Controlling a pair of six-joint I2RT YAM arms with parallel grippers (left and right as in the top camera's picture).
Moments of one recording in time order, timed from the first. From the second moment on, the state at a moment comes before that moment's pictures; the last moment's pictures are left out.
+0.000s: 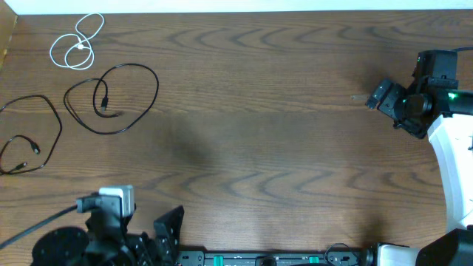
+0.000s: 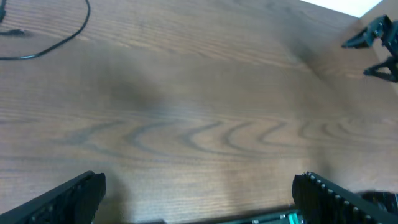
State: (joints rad) left arm -0.11 0.51 1.32 -1.51 0.28 -0.25; right arm -0.12 1.48 1.26 -0.92 -0.03 0.49
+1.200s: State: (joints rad) left arm -0.18 0.06 0.43 -0.63 0.24 0.19; right arm -0.12 1.48 1.26 -0.92 -0.03 0.49
